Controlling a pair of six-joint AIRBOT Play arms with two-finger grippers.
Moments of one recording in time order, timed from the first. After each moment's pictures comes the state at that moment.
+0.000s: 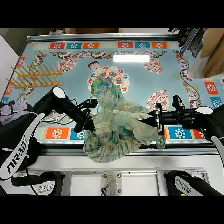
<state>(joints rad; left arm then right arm) -0.21 -1.48 1.08 0.84 -1.54 0.02 -0.16 -1.15 0.67 -0.25 1.48 -0.44</state>
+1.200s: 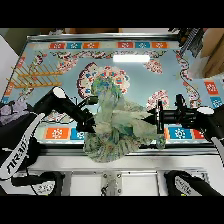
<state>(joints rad) -0.21 -1.48 1.08 0.84 -1.51 -0.18 -0.16 -1.13 0.67 -0.17 1.48 -0.46</state>
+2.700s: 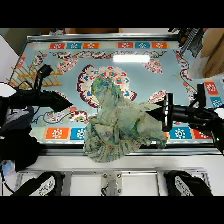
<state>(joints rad) 0.15 -1.14 1.08 0.85 -1.28 -0.64 -0.16 -0.89 0.70 -0.01 1.43 -0.19</state>
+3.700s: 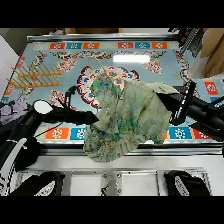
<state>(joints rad) -0.26 -1.11 0.80 0.74 -1.06 -1.30 -0.17 -0.69 0.72 0.14 1.20 -0.05</state>
